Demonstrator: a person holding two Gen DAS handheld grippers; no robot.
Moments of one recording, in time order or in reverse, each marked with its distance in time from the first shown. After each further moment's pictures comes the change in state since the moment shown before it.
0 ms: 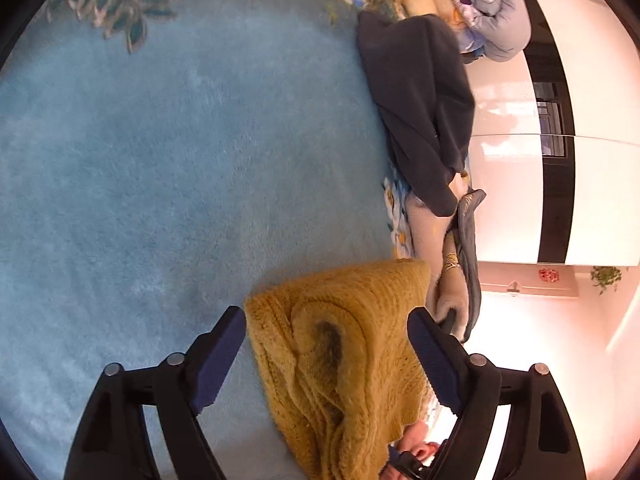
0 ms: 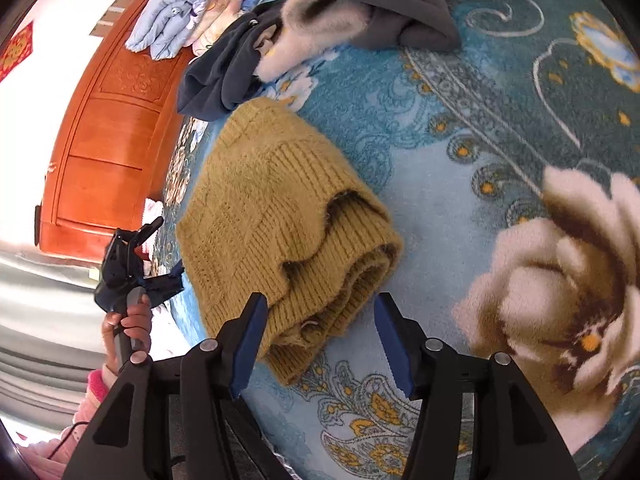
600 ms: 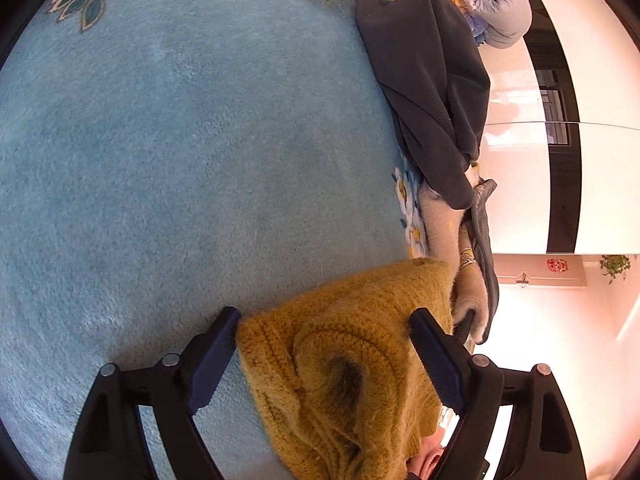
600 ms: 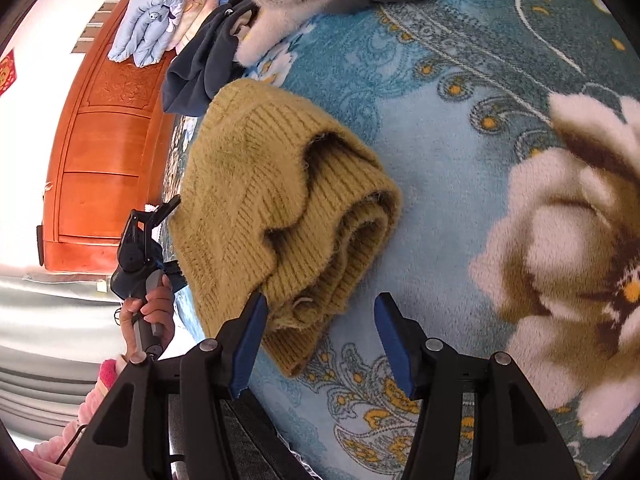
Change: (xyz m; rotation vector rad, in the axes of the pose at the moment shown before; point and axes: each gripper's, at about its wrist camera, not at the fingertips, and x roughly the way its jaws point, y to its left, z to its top) left arm 0.032 -0.004 0.000 0.050 -0.011 0.032; right arm 0.011 -0.008 -0.017 0.078 0.031 0.024
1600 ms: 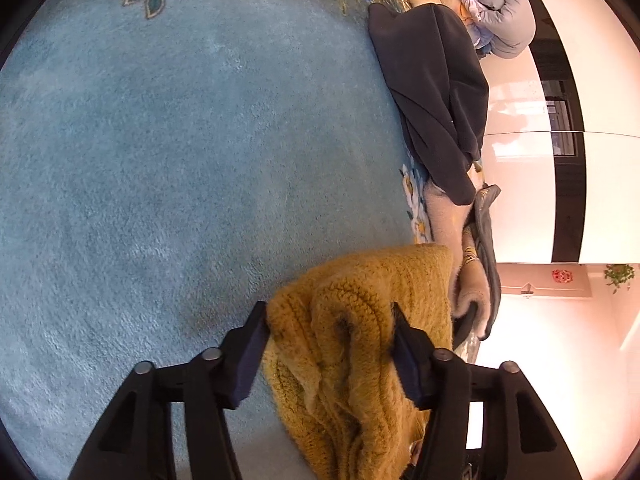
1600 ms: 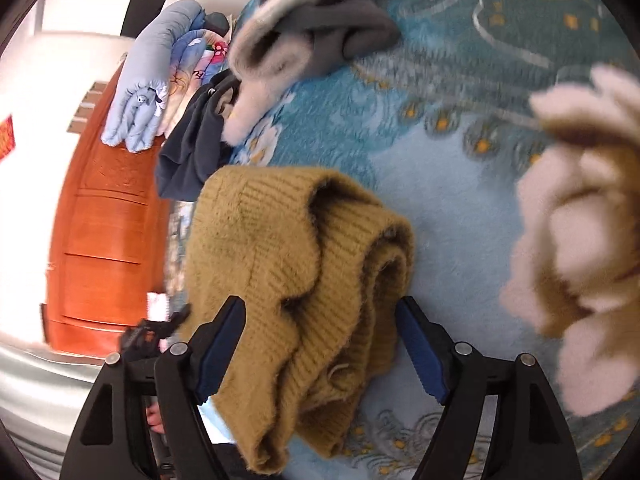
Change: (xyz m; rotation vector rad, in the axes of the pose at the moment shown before) left arm -0.023 0.012 -0.025 -0.026 -0.028 0.029; right arm 0.011 0.014 0.003 0.133 -0.326 -0.022
